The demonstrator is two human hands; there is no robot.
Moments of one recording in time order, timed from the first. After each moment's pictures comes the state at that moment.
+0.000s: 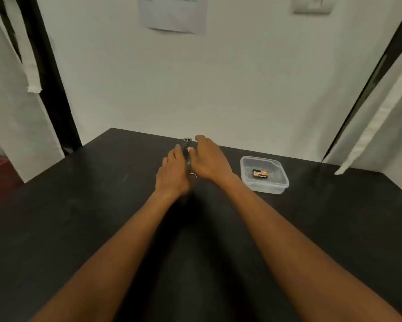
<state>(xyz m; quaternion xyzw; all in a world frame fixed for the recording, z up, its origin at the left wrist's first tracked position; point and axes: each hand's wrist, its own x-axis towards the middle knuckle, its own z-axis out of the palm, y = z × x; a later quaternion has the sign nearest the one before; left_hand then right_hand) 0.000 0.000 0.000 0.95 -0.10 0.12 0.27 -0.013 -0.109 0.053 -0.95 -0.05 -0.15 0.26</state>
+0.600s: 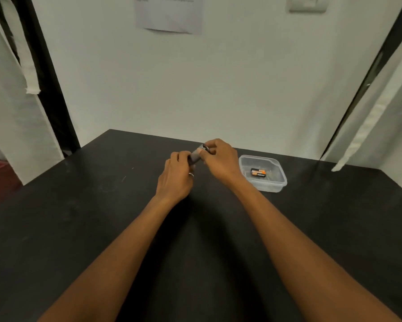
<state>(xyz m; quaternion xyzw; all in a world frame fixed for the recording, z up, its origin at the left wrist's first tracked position) -0.002 0.000 -0.015 0.91 -0.18 0.19 0.31 -0.019 -0.141 0.037 -0.86 0.02 -0.19 0.48</state>
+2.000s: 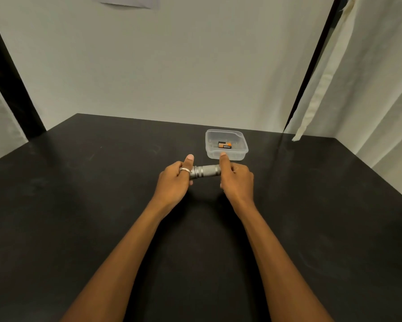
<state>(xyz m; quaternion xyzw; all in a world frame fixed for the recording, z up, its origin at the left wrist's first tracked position) -0.115 -0.060 -0.032 0.79 -0.10 0.01 0.60 -0.151 -0.213 -0.030 -0.80 0.21 -0.25 0.51</state>
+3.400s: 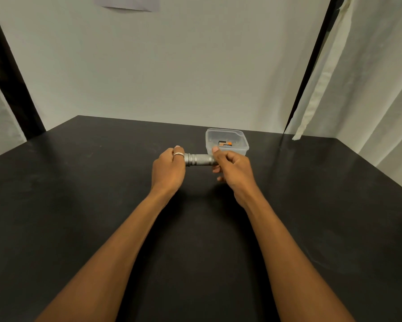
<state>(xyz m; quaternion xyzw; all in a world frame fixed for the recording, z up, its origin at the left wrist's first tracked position) -0.109 -0.065 -0.020 0.82 -0.05 0.12 0.56 -0.149 -0.221 -0.024 -0.73 0.09 -0.19 0.65</state>
